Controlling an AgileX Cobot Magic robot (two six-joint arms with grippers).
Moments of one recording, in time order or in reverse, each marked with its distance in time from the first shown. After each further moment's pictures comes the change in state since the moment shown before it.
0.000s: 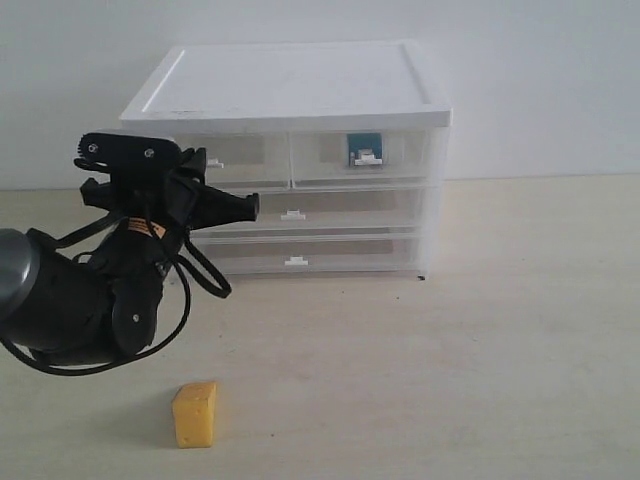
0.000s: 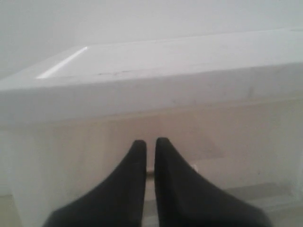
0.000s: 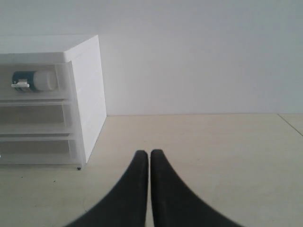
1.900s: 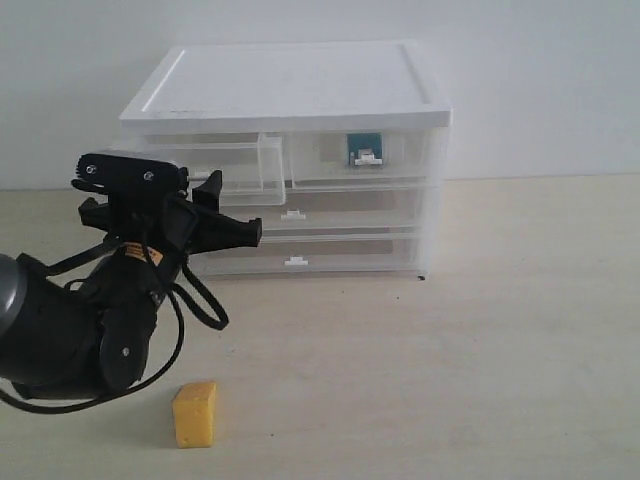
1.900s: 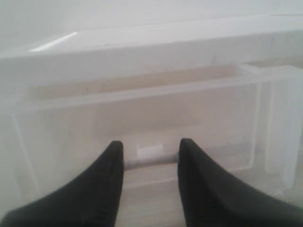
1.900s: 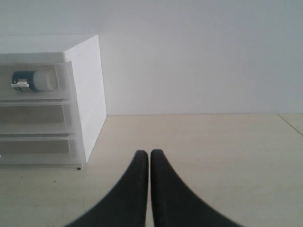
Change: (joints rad) left arm -0.047 -0.040 0.106 -0.017 -0.028 -0.008; right arm 0.000 0.000 0.000 0.000 0.000 0.000
